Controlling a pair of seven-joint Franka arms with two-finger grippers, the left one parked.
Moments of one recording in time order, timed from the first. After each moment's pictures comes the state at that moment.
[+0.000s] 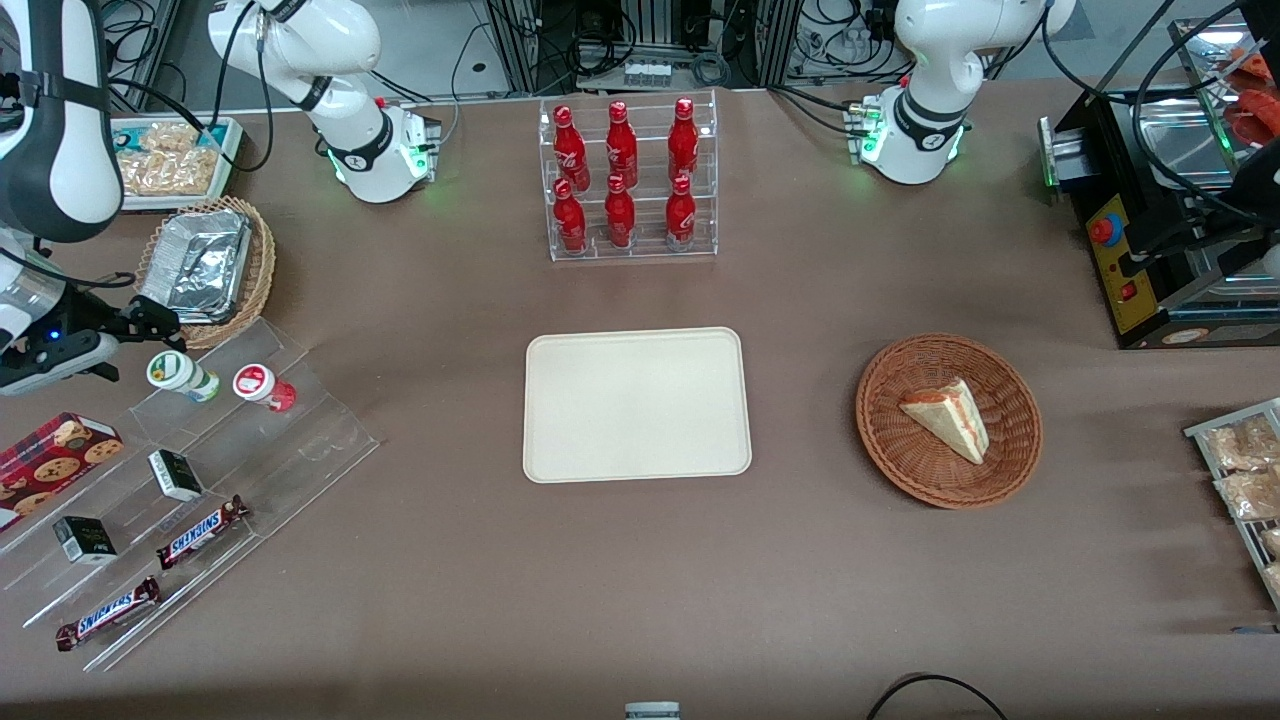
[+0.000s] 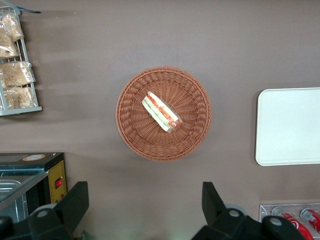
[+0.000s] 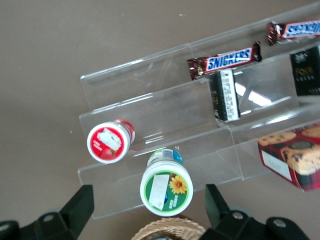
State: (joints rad) arm -0.10 -0.08 -0.20 -2.16 0.03 2.13 -0.79
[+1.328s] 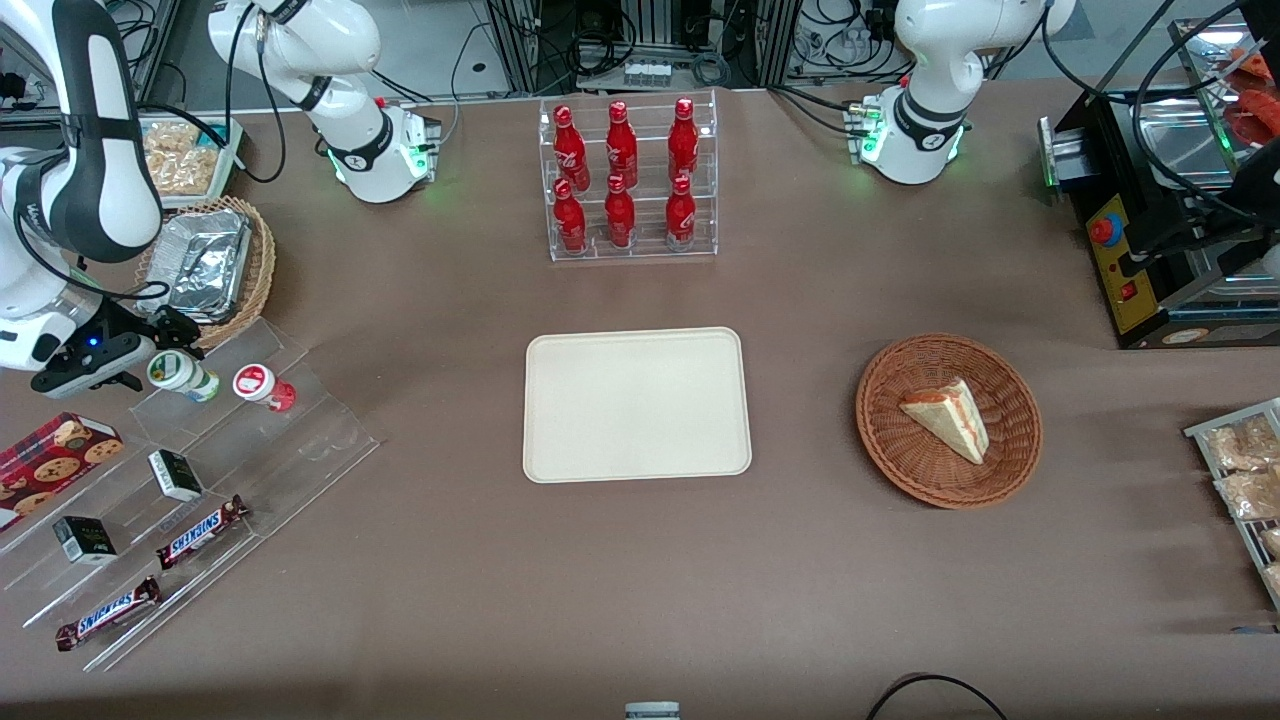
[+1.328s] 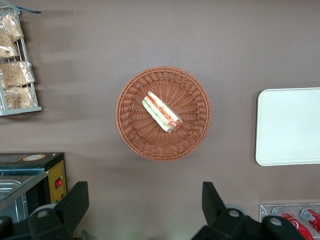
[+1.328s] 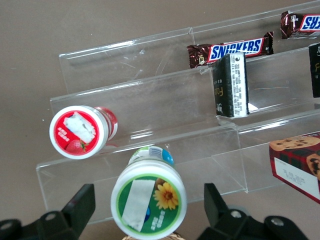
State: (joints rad) arm -0.10 -0.05 -0.23 -2.28 0.03 2.32 -0.88
